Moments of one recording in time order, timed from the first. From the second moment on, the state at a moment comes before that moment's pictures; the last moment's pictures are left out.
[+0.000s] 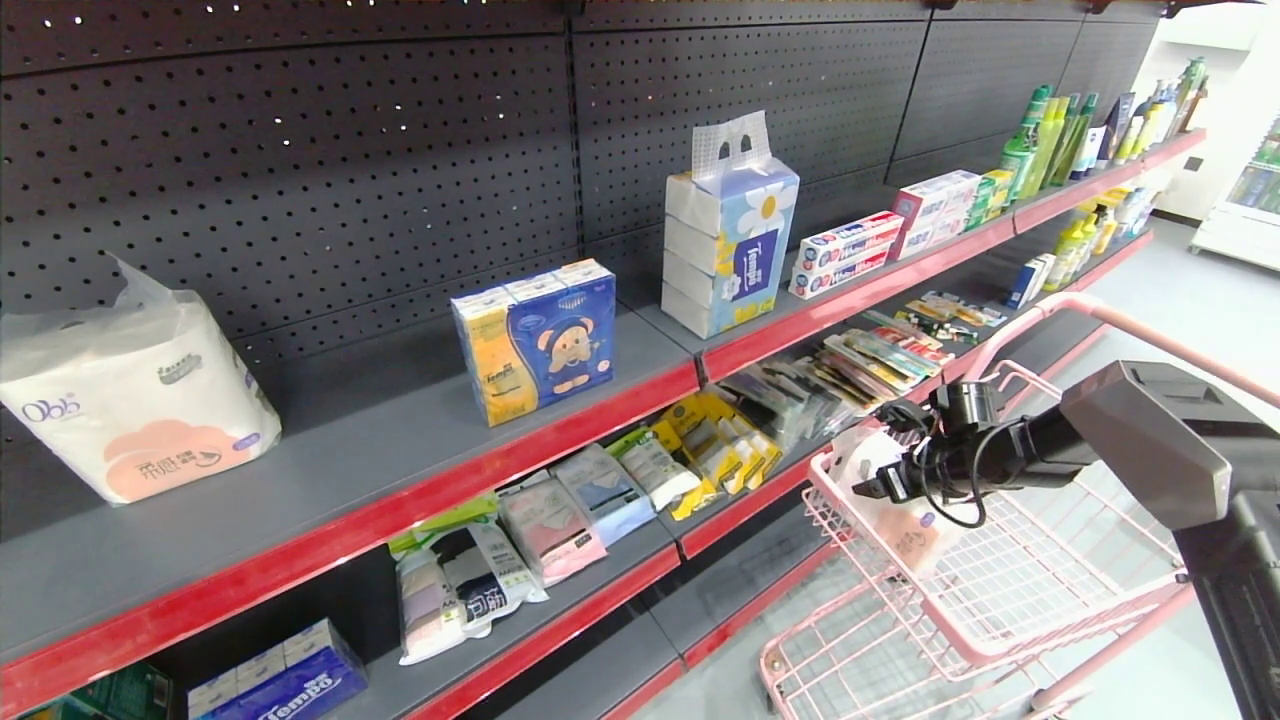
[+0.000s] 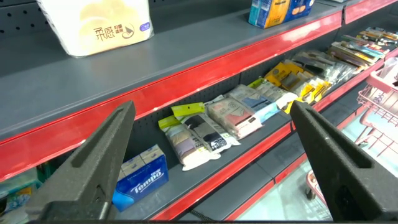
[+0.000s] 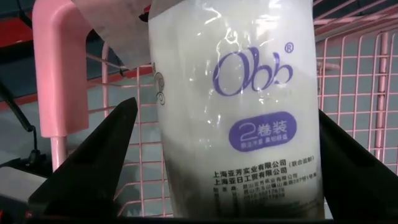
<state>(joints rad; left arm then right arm) 0.00 0.00 0.00 0.00 -0.04 0.00 -0.09 2.66 -1.59 -0.19 0.20 -0.40</state>
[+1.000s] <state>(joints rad) 0.00 0.00 0.00 0.00 -0.04 0.00 -0.07 2.69 -1.60 -0.19 0.19 -0.39</state>
